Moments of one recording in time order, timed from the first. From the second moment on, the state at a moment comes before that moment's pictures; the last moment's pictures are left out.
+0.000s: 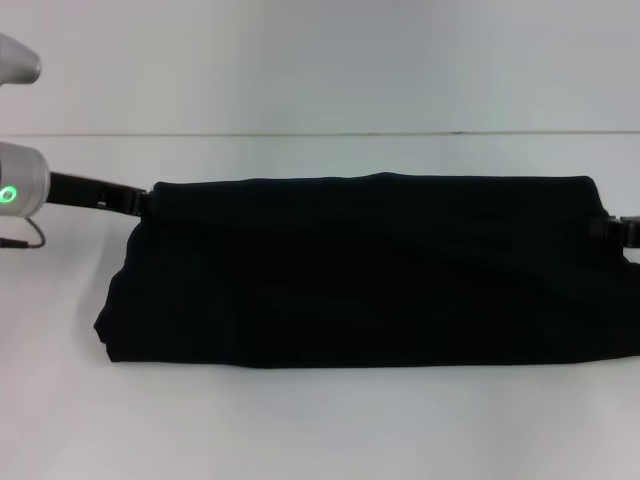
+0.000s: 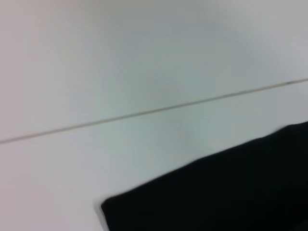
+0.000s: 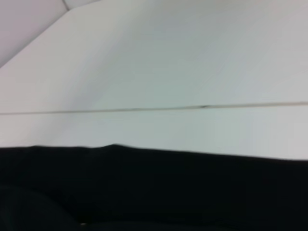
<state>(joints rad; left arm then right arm) -0.79 -2.01 0.58 0.72 2.56 1.14 -2.12 0.69 1.91 -0.31 -0.42 -2.37 -1.10 1.75</state>
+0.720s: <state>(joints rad) -0.82 -2.04 0.66 0.68 2.57 0.92 -2.12 0.83 1.99 -0.33 -0.39 -2.37 -0.70 1.74</state>
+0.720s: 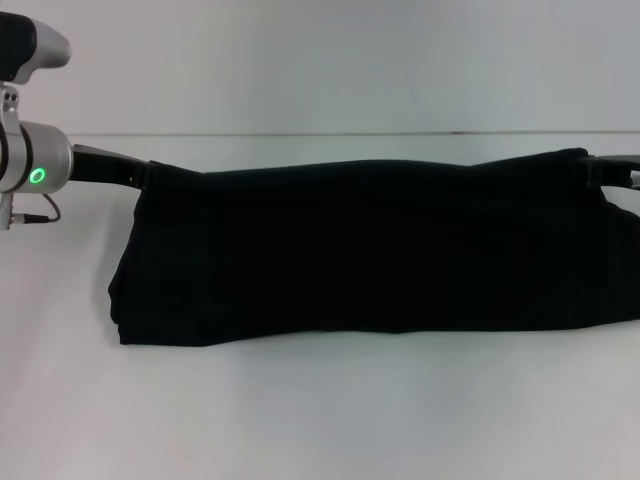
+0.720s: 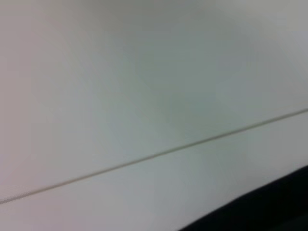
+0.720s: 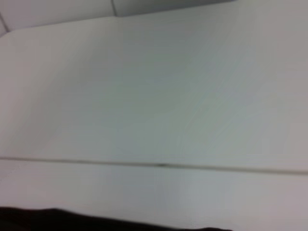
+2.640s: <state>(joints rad) -0.80 -2.06 0.68 0.65 2.57 0.68 -2.23 0.82 2.01 -0.37 -0.42 -2.36 -0.64 1.79</state>
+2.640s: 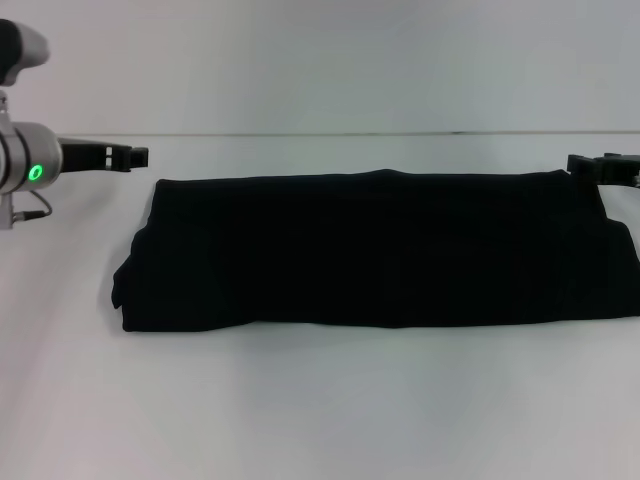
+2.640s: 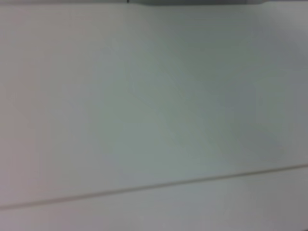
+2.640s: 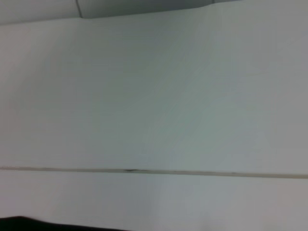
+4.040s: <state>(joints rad) -0.52 -2.07 0.63 0.93 2.44 1.31 -2.22 0.55 1.95 -0.37 -0.57 -2.19 -1.23 1.81</state>
